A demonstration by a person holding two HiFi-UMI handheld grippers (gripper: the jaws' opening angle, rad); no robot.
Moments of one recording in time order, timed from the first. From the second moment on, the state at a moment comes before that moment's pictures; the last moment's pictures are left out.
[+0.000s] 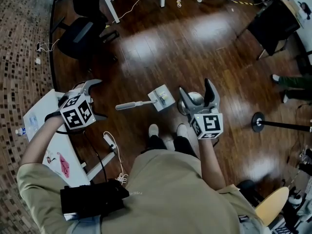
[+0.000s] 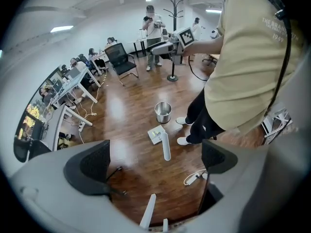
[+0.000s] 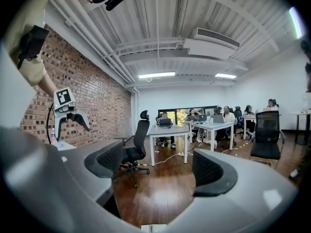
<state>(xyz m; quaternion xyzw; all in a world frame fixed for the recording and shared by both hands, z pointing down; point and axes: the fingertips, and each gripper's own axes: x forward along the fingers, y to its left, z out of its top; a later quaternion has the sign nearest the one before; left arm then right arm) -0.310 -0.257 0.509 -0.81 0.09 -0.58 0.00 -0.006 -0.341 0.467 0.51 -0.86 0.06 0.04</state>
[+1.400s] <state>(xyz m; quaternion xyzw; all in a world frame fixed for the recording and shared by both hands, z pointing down) -0.266 -0.233 0.813 -0.77 0.08 -0.62 -0.11 0.011 -0.320 0.479 0.53 -0.85 0.07 0.05</state>
